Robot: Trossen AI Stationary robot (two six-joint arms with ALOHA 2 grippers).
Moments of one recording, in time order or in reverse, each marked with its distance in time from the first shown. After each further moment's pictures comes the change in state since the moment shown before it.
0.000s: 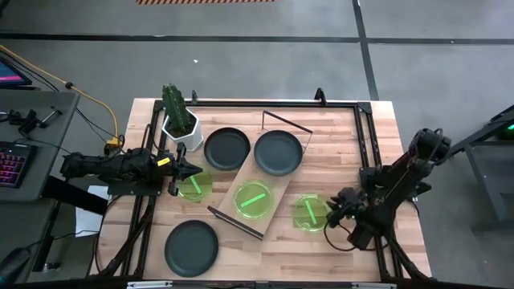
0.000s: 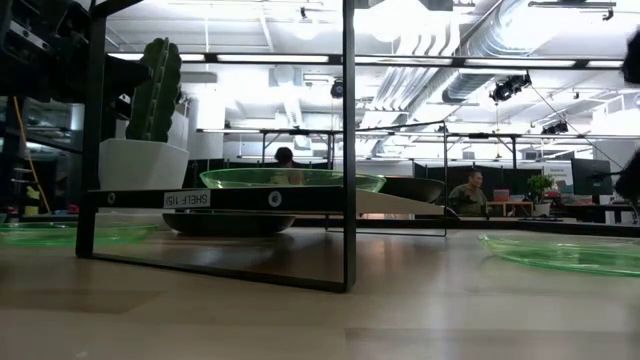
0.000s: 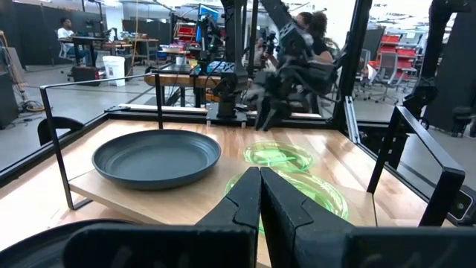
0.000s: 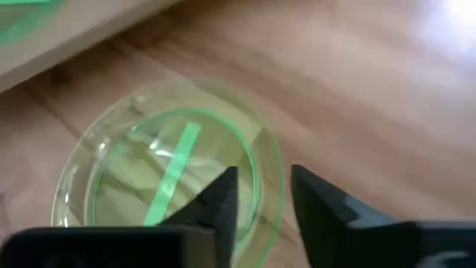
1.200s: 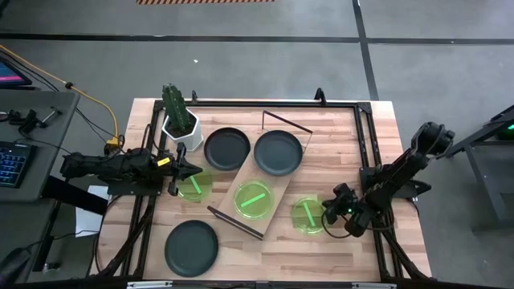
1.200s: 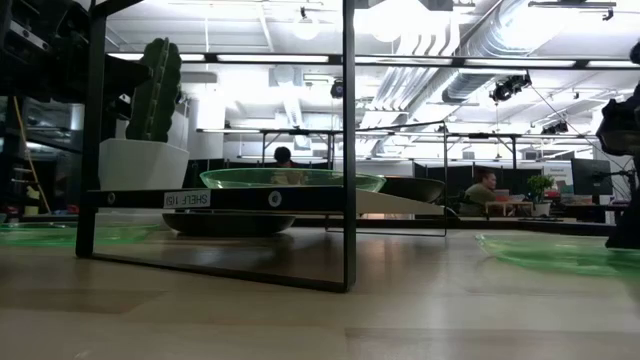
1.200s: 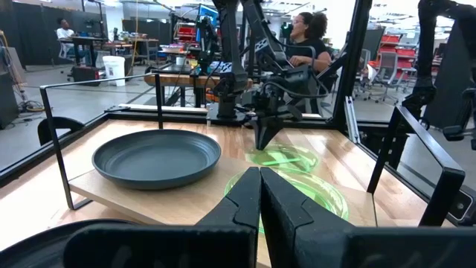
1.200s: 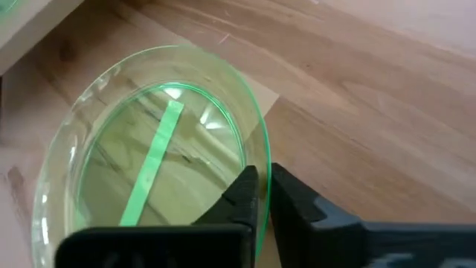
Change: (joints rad) left arm 0.000 0.000 0.000 0.000 0.000 0.000; right arm -0.091 -0.108 -0.304 0.602 -0.086 -0.240
